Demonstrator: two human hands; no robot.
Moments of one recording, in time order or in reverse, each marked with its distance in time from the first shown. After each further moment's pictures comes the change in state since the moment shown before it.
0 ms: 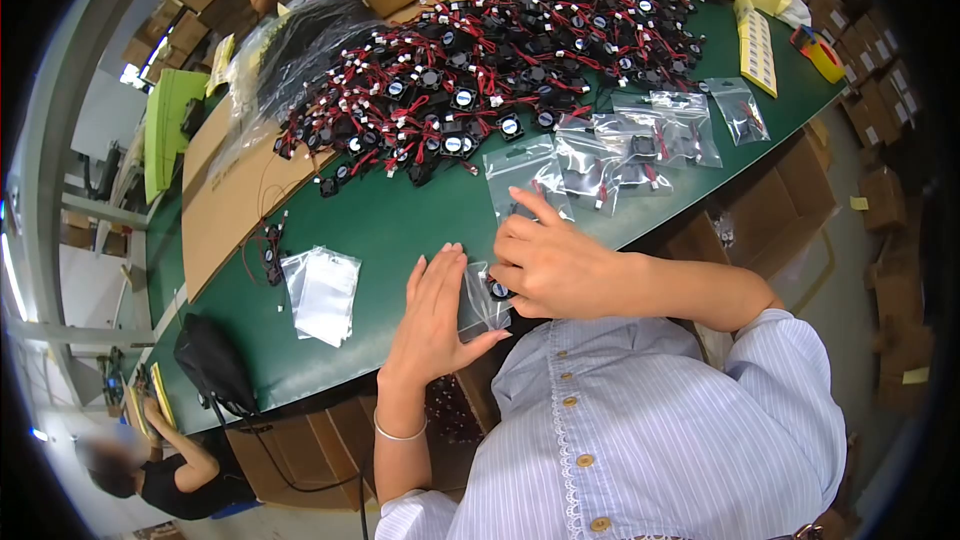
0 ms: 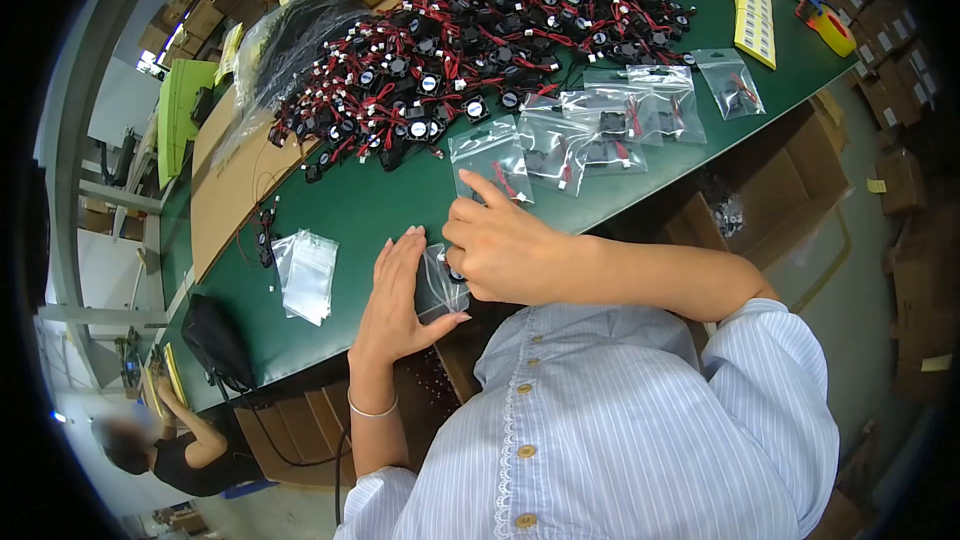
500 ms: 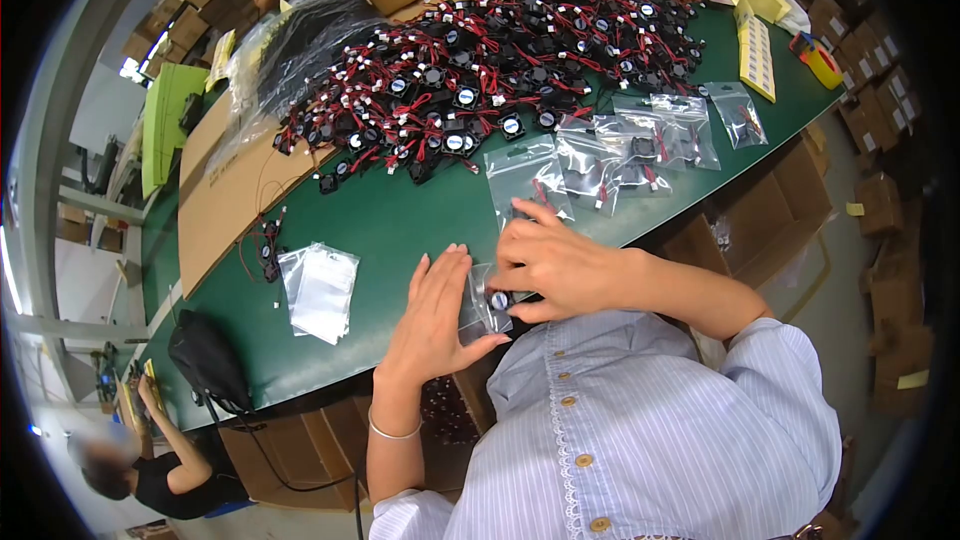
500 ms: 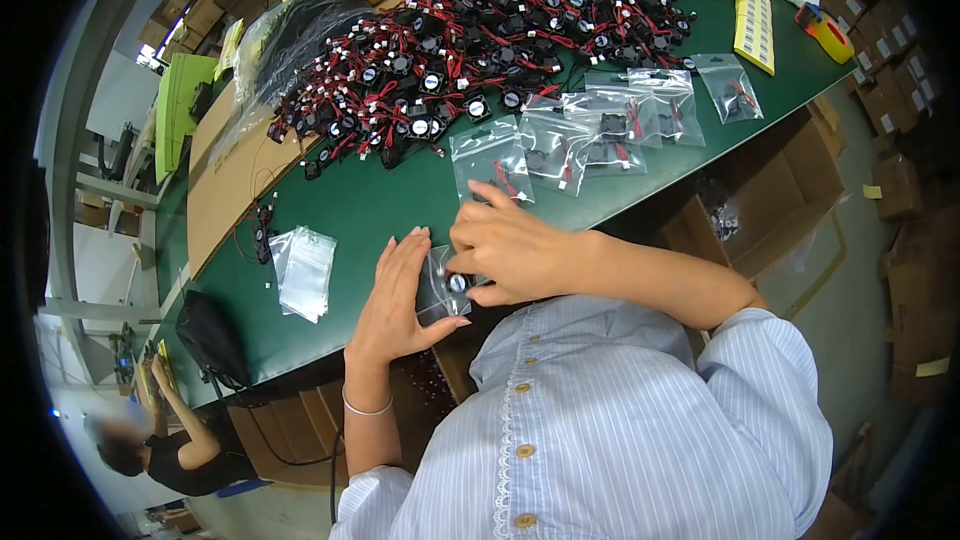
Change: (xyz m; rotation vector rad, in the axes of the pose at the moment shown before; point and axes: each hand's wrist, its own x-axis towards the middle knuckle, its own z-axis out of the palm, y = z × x) left_hand -0.001 -0.002 -0.001 -0.038 -0.016 0.037; right_hand -0.007 0.007 0.007 0.229 -0.036 -0.004
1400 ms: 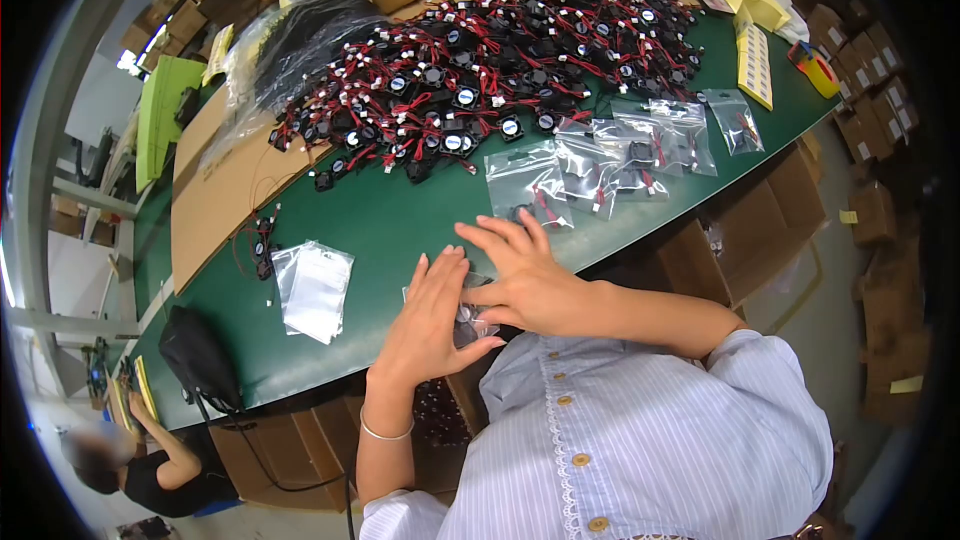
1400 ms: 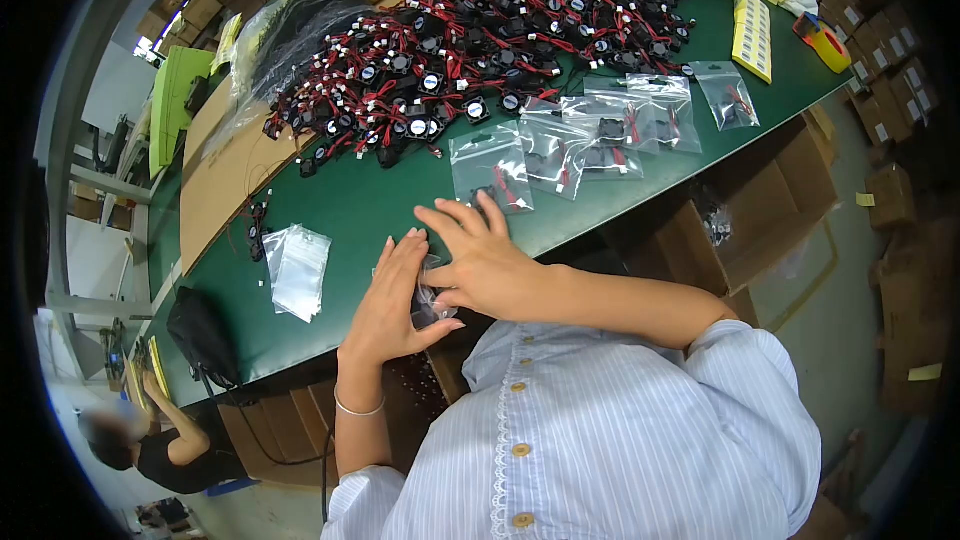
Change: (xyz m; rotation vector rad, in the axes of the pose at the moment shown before) left_hand -0.003 -0.002 0.001 -0.036 -0.013 -0.007; right_hand 0.006 -0.021 0.031 0.015 0.064 0.227
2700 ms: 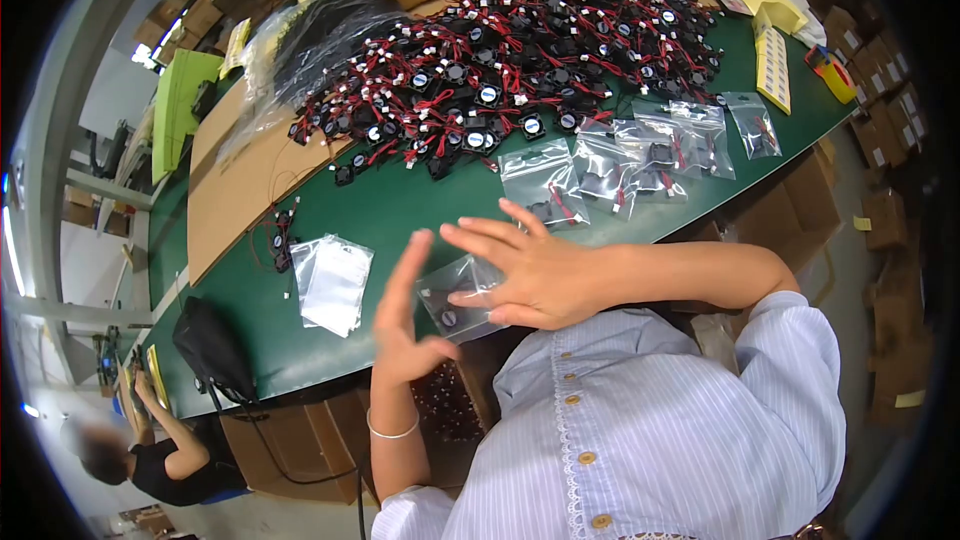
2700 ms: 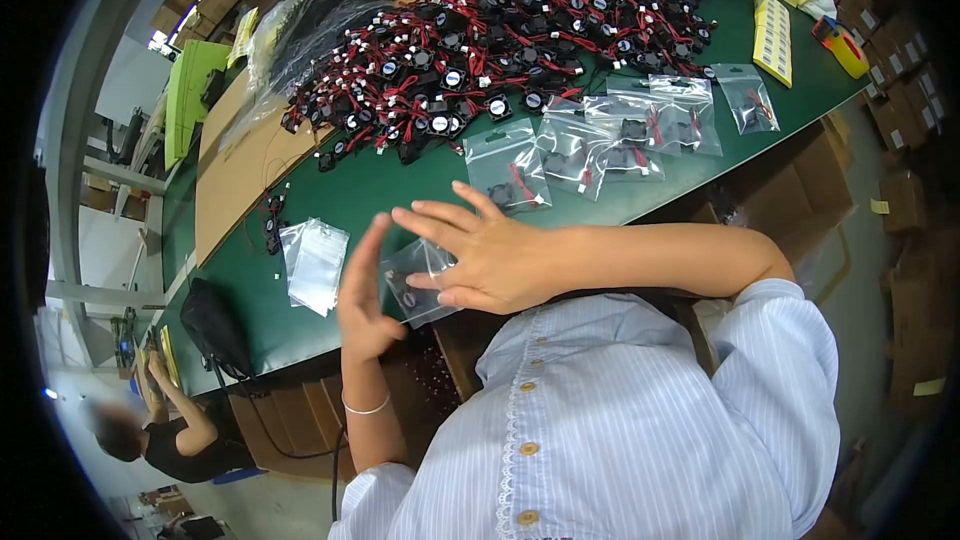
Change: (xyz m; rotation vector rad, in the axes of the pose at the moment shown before) left_hand -0.010 -0.011 -0.014 -0.671 0.399 -0.088; right_hand 0.022 0.015 -0.015 -0.090 -0.202 -0.350
